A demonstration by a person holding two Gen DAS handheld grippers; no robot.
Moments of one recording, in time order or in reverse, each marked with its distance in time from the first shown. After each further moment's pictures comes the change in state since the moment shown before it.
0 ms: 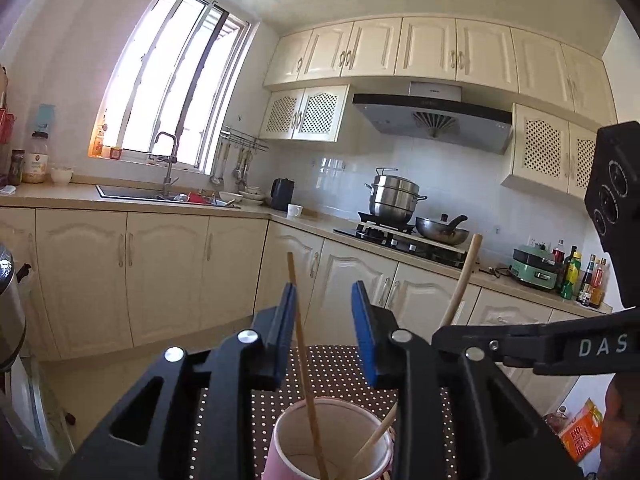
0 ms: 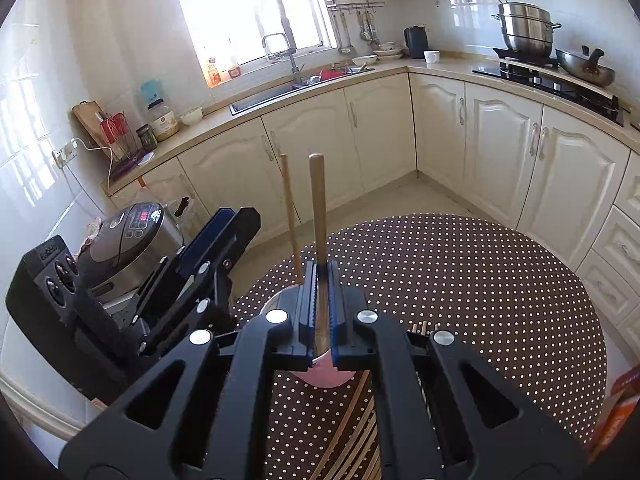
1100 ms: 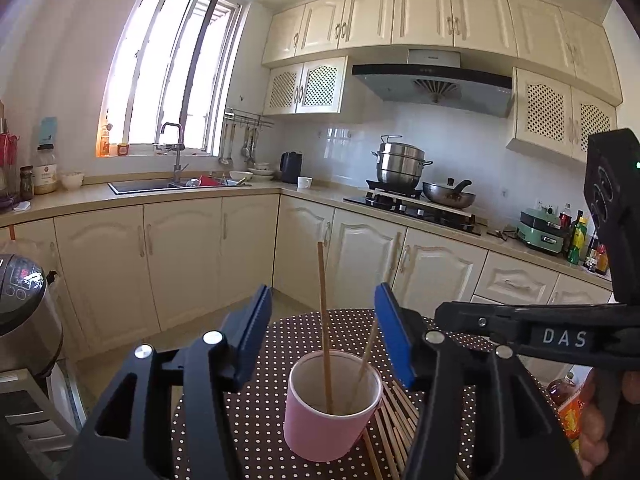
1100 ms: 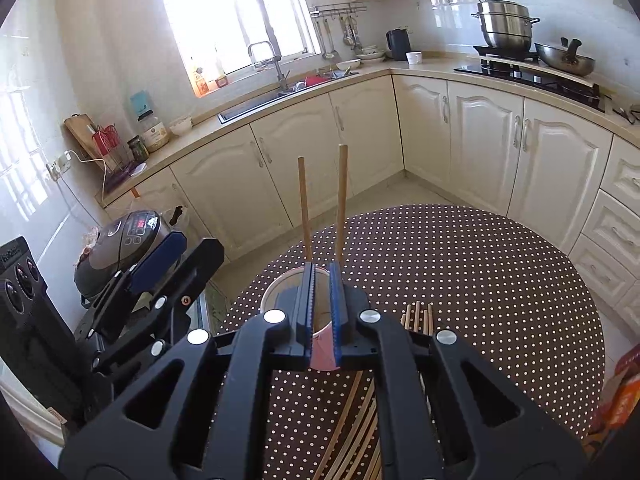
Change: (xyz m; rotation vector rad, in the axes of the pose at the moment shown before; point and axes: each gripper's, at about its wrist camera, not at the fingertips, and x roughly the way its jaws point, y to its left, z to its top) left arm -0.046 -0.015 0.017 0.069 0.123 0.051; right arm -0.028 0.001 -0.019 0.046 -0.031 -0.038
